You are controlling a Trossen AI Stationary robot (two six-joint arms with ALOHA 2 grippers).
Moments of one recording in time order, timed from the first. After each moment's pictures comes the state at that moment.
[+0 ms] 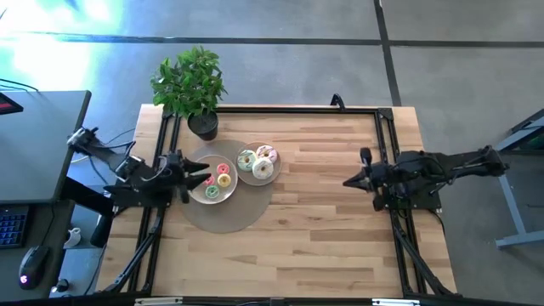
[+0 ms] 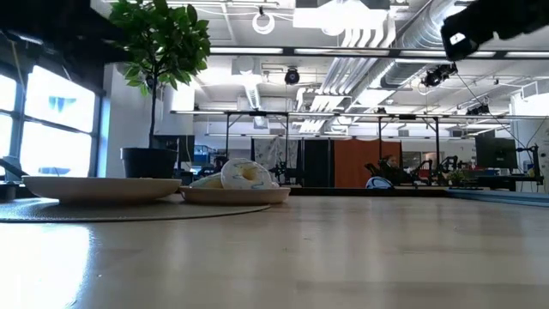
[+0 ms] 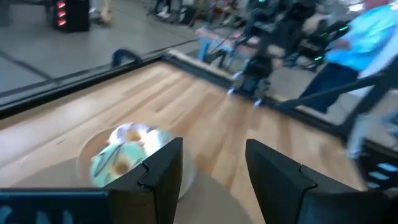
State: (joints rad) left arm -0.53 0.30 0.33 -0.23 -0.80 -0.47; right arm 0.17 0.41 0.43 -0.23 0.02 0.00
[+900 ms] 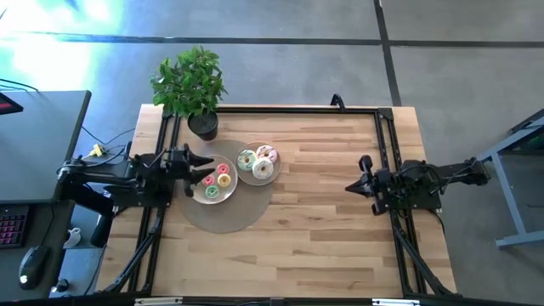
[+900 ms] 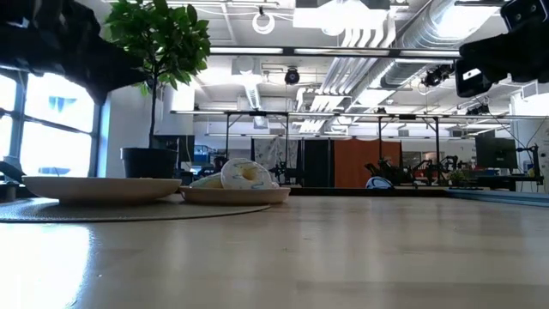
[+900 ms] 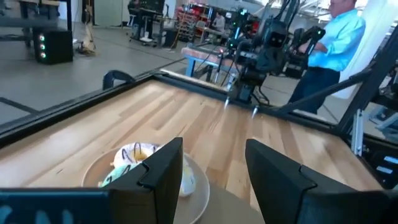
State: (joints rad) left arm -0.07 0.10 0.14 -0.05 -0.30 -0.24; right arm 0.17 0.02 0.07 -0.04 0.00 0.03
